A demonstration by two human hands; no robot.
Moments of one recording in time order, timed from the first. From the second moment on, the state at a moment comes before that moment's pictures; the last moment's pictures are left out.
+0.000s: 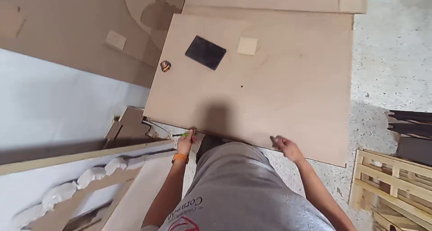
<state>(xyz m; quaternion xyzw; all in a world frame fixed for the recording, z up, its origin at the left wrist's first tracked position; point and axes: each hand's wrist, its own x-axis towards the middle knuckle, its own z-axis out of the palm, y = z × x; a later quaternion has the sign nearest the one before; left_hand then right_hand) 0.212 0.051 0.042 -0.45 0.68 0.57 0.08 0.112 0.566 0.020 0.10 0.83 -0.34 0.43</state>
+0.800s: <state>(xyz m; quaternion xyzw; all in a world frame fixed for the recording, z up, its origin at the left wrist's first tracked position) 0.037 -0.082 -0.044 -0.29 0.74 0.61 0.03 0.037 0.508 -0.107 0.28 0.96 -0.02 0.00</state>
